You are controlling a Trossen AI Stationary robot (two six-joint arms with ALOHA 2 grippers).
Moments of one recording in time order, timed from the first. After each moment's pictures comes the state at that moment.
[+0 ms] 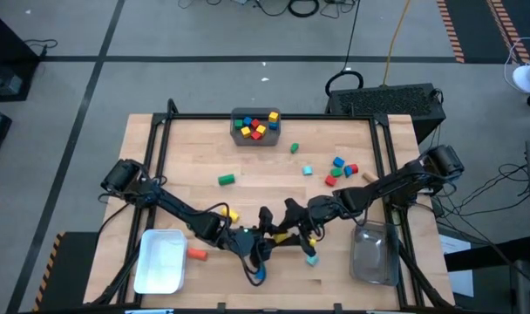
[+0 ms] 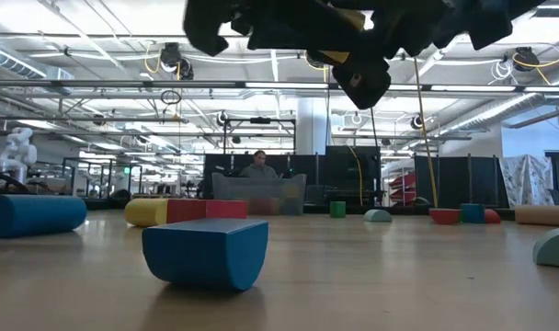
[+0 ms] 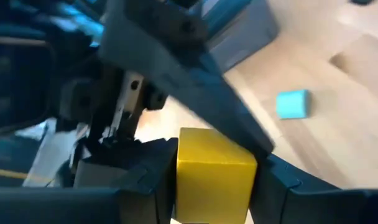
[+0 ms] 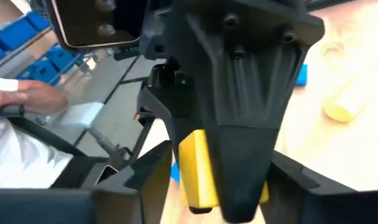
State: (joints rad) left arm -0.45 1.85 1.16 0.26 -0.50 0.55; right arm 0.30 1.56 0.80 0.41 -0.16 0.42
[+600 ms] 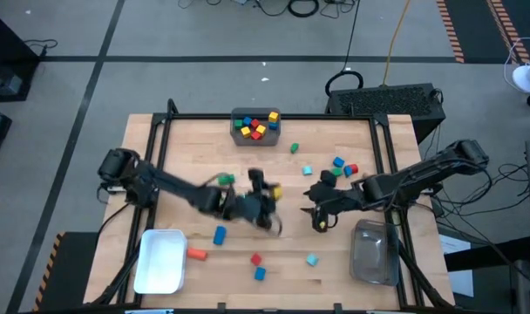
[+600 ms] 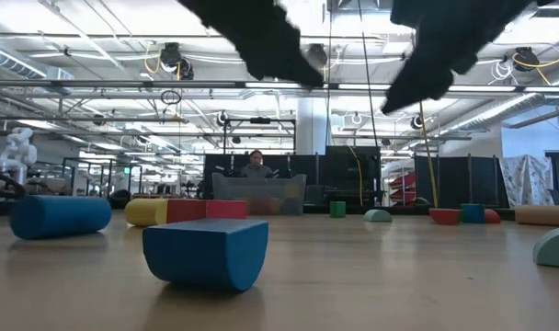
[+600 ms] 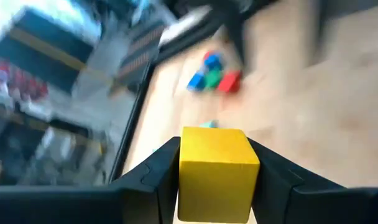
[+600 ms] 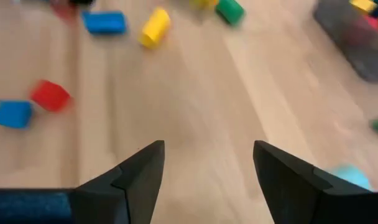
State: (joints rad) left arm -0.25 1.74 1.15 0.05 -0.68 0.35; right arm 0.30 1.26 0.80 -0.33 0.37 0.44
